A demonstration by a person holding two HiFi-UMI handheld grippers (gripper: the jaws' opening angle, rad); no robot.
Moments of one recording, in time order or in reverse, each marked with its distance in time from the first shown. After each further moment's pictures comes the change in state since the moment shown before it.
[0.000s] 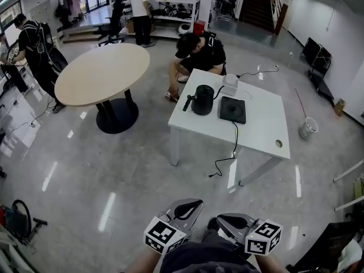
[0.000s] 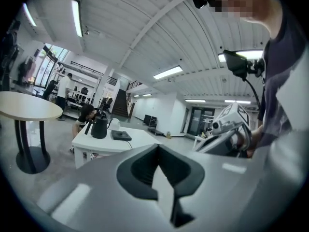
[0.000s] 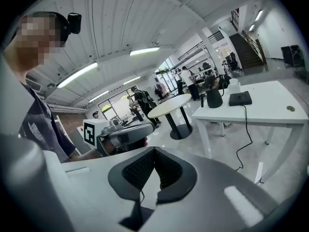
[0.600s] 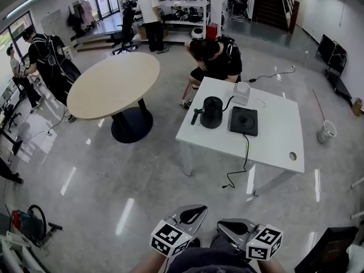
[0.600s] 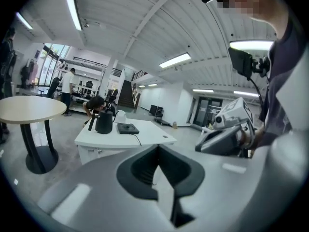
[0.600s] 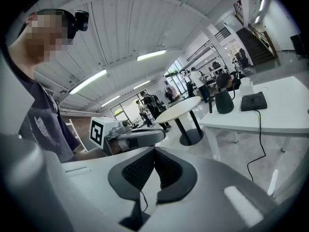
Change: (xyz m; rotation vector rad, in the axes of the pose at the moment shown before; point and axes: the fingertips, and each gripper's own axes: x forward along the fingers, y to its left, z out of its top) left arm 0.053 0.043 0.000 -0.001 0.143 0.074; right arm 0.027 -0.039 0.039 -0.019 -0.041 0.146
